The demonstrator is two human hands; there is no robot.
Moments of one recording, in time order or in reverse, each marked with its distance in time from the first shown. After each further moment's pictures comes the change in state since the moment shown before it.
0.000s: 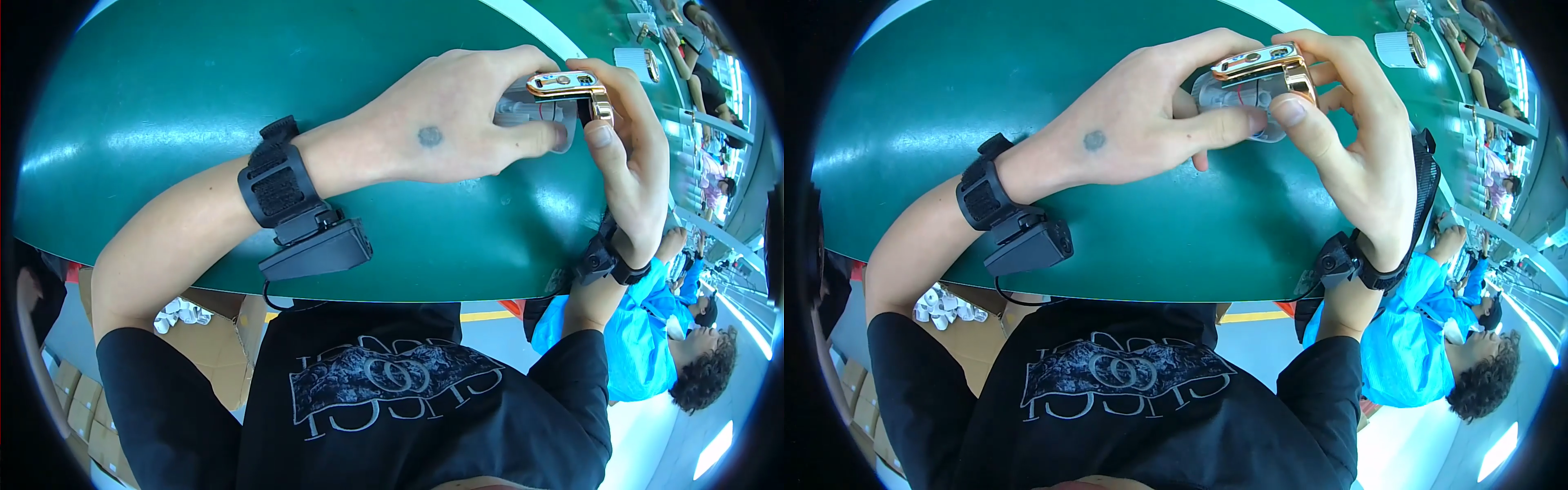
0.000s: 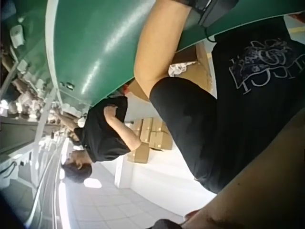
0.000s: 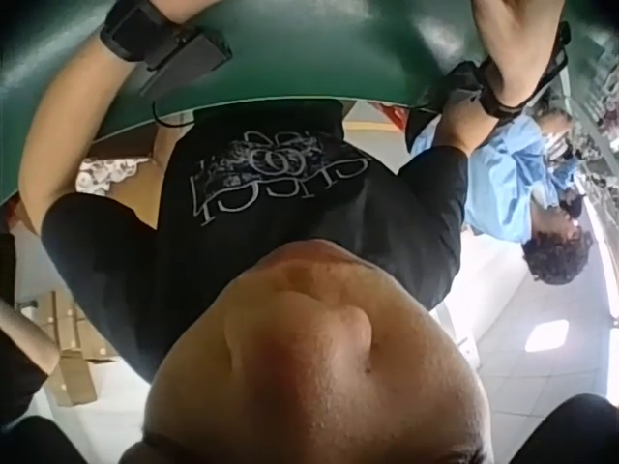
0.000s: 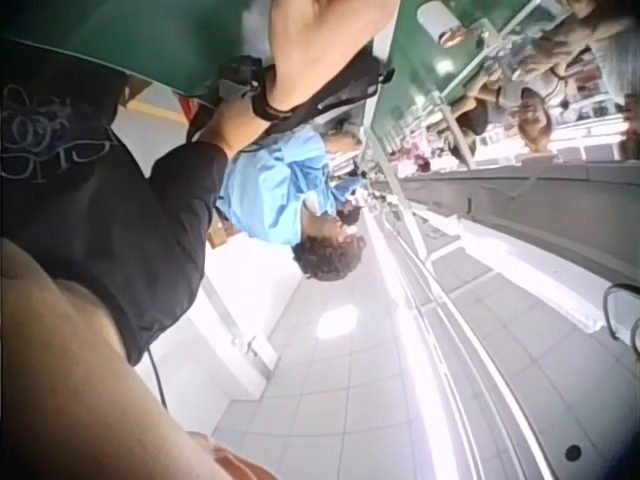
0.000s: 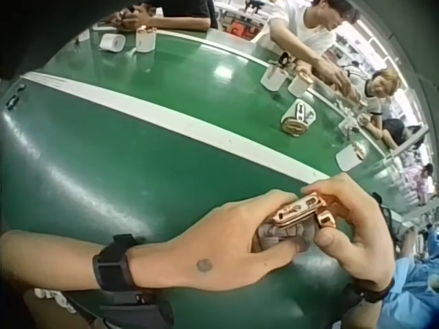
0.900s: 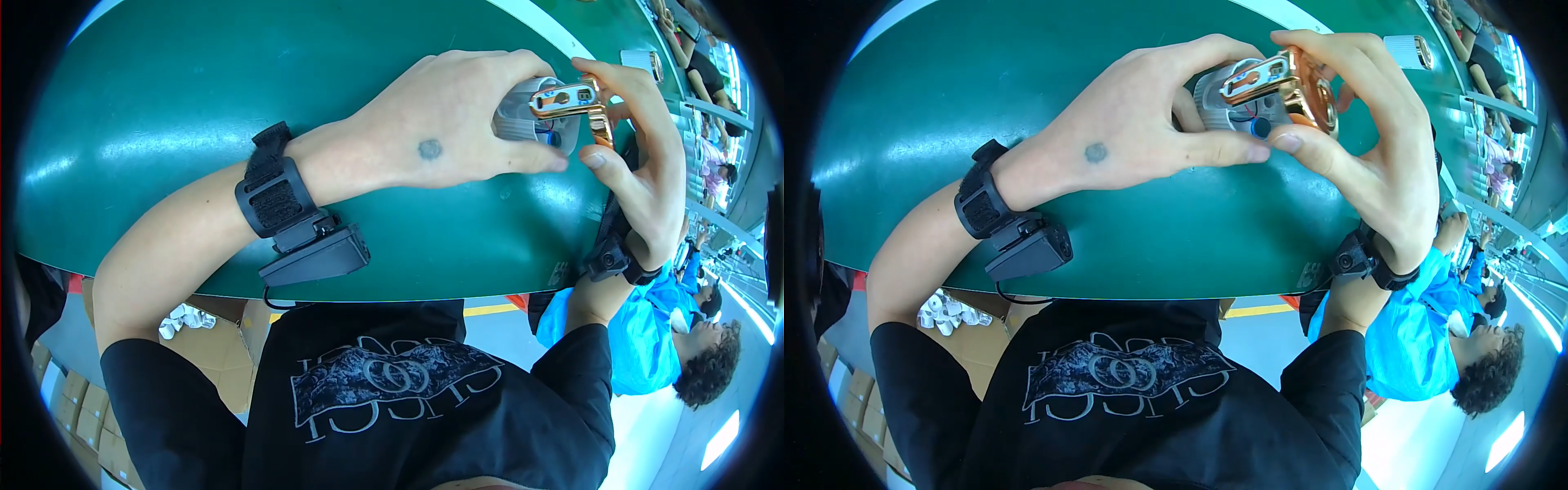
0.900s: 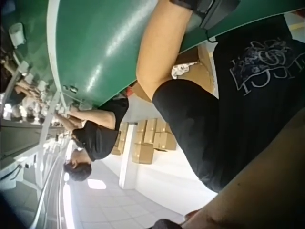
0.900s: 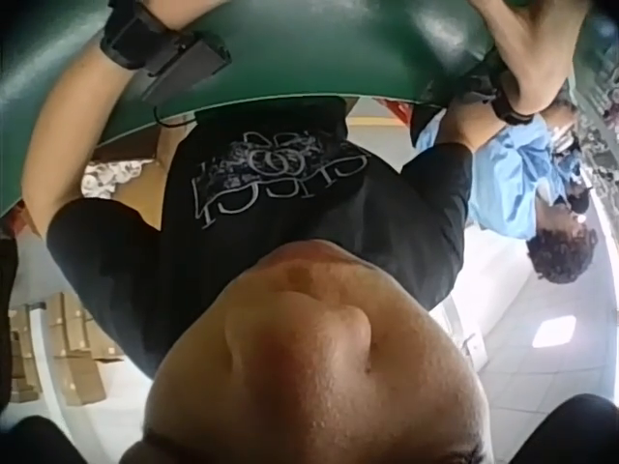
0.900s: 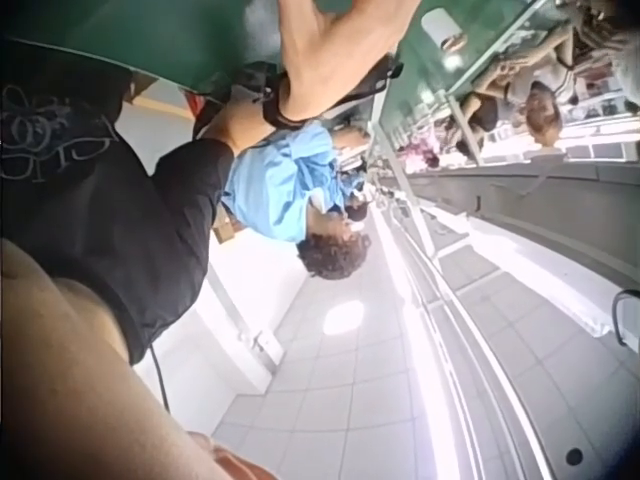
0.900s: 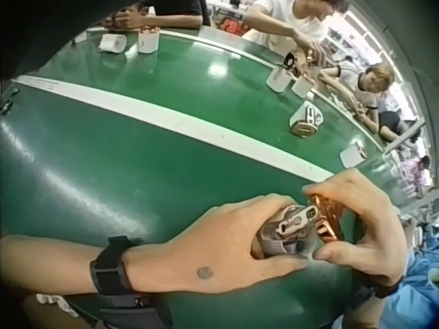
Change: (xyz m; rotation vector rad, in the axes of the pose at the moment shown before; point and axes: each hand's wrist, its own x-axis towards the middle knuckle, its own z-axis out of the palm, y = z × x) left_hand 0.014 -0.004 0.004 0.160 -0.072 0.000; right_hand 0.002 -0.009 -0.039 -0.350 -0.171 -0.026
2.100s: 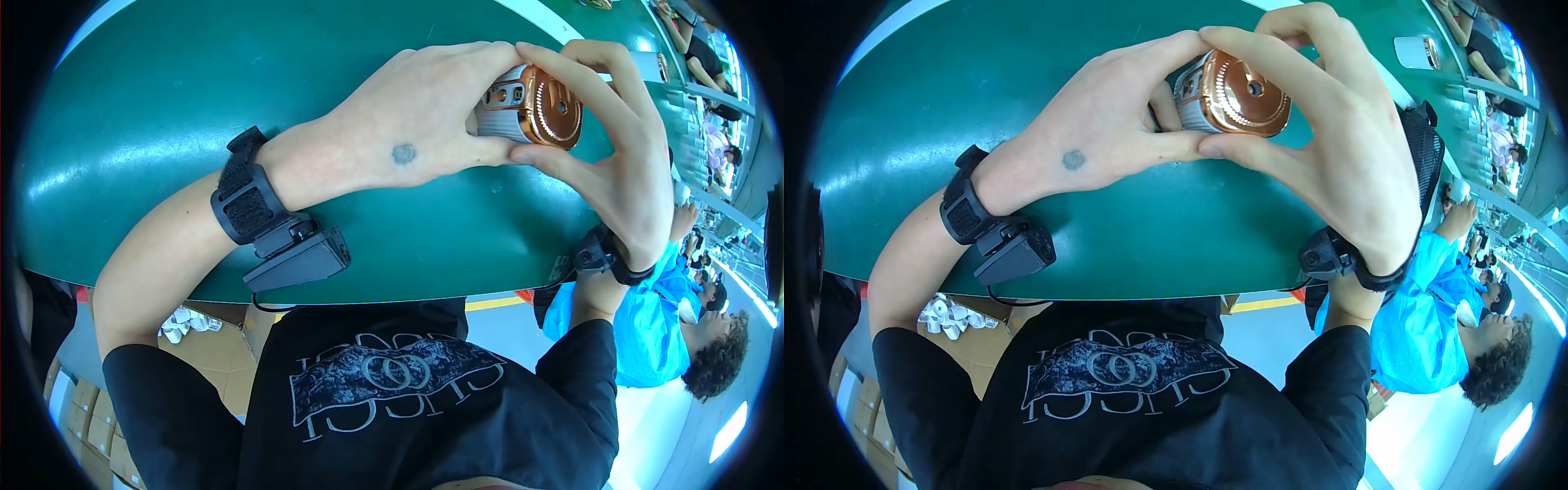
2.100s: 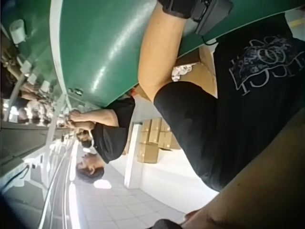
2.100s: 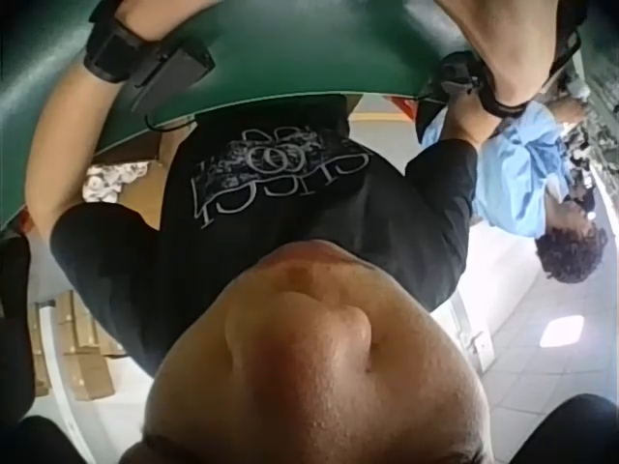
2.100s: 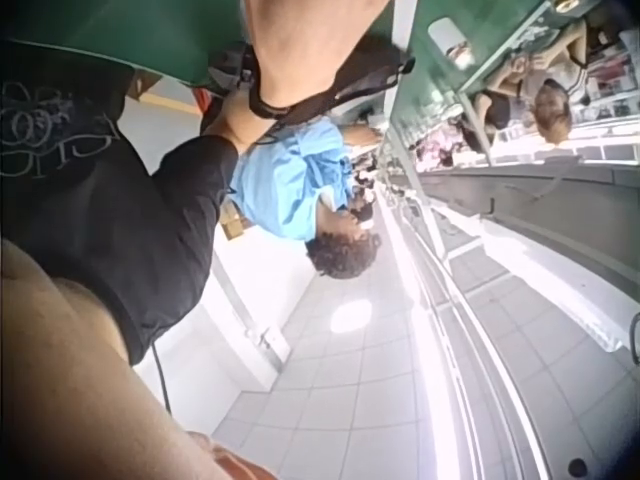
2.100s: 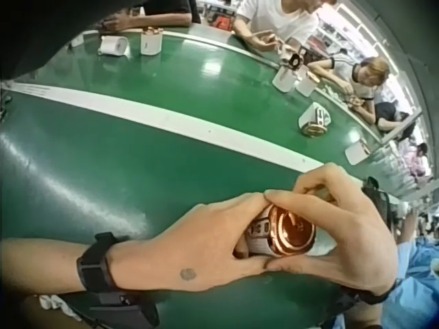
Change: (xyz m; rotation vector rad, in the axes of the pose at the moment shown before) left_hand 0.003 -0.011 0.000 0.206 0.040 0.135; right_hand 0.004 -0.007 0.015 -0.184 -0.011 -0.117
